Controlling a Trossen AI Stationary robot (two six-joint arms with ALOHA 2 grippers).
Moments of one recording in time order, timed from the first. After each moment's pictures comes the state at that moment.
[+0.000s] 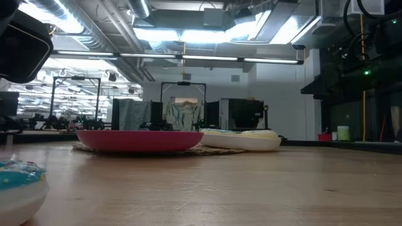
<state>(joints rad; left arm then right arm) -0.84 1.89 0.94 0.10 -0.49 -1.97 -0.39 0.25 0.01 0.08 0.47 0.12</state>
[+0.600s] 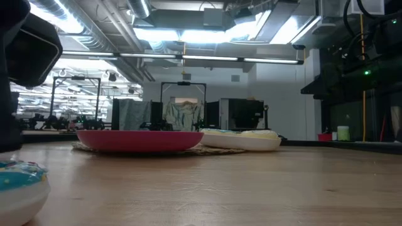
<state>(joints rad) -0.82 1.94 0.99 0.07 -0.49 -1.93 -0.39 0.25 0.01 0.08 0.47 0.12</state>
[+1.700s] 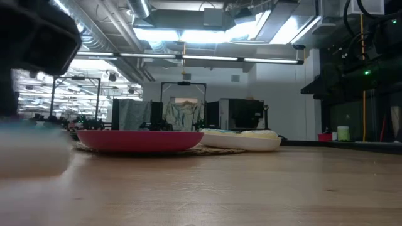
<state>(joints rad) -0.78 1.89 0.98 0.04 -0.41 -1.80 -0.39 0.25 0.01 0.08 0.47 0.12</state>
